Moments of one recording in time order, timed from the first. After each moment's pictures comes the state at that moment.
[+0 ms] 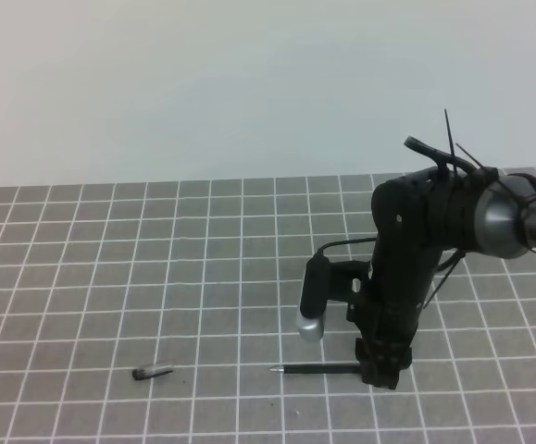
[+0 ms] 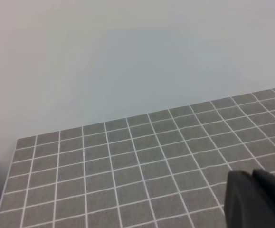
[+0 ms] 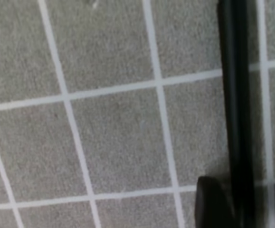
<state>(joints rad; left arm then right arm) -0.03 0.17 -0.33 -0.45 0.42 0.44 0.56 2.08 -1.50 0.13 0.92 -0.97</state>
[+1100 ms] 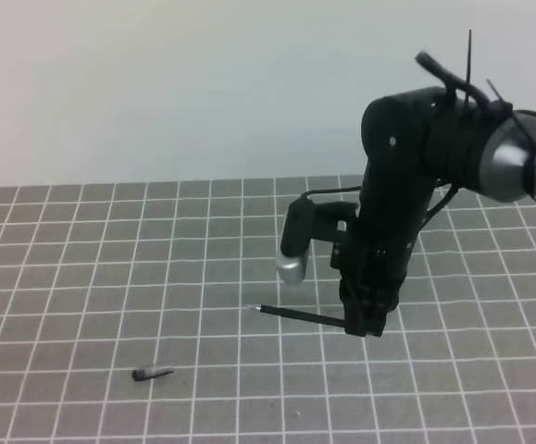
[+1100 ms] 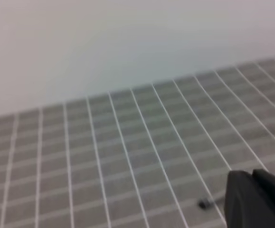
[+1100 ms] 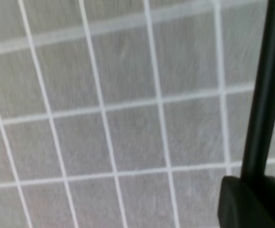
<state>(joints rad) -0.03 0.27 -0.45 -0.43 0.59 0.42 0.56 2.07 -1.72 0.15 1.17 -0.94</state>
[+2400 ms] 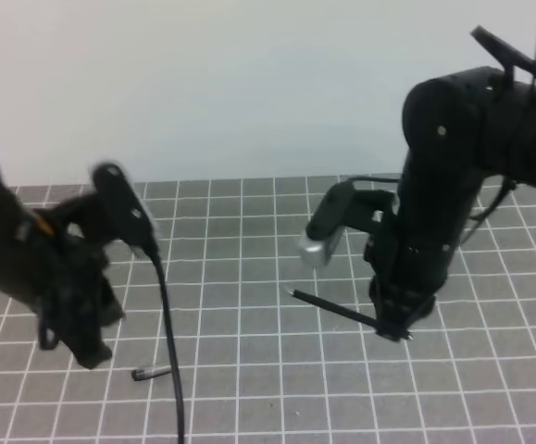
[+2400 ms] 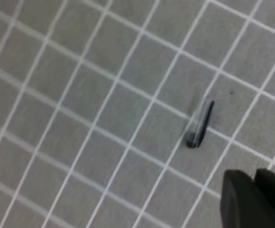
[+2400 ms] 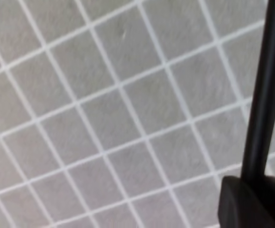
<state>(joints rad) -0.28 1.38 -1.06 -0.24 0.91 0.90 0.56 1.91 -1.63 0.15 1.20 -0.68</state>
